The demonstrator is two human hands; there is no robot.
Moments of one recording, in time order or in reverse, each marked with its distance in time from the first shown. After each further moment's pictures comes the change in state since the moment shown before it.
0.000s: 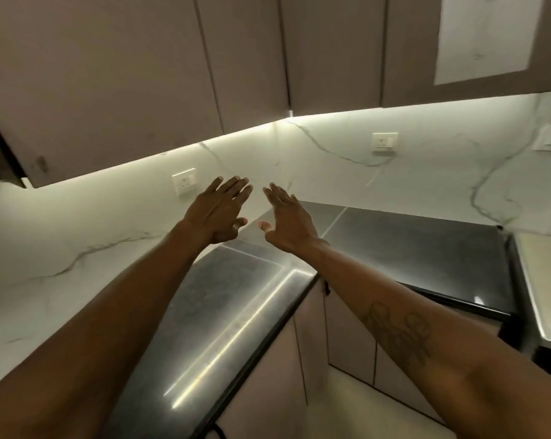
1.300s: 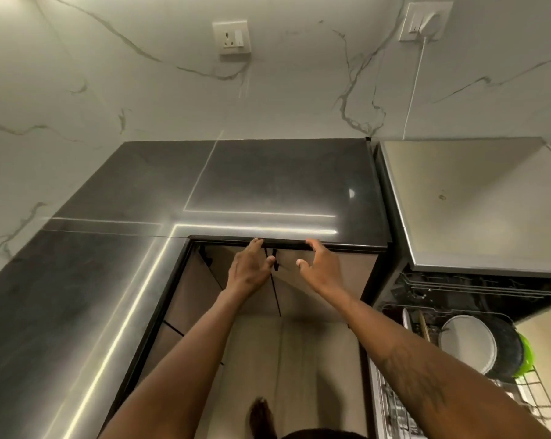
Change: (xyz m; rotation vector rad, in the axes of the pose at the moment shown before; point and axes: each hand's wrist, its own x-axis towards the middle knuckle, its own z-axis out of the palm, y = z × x) left_hand 0.188 0.422 0.239 -1.110 -0.466 -0.150; right_hand -0.200 0.402 0.031 0.130 0.016 1.039
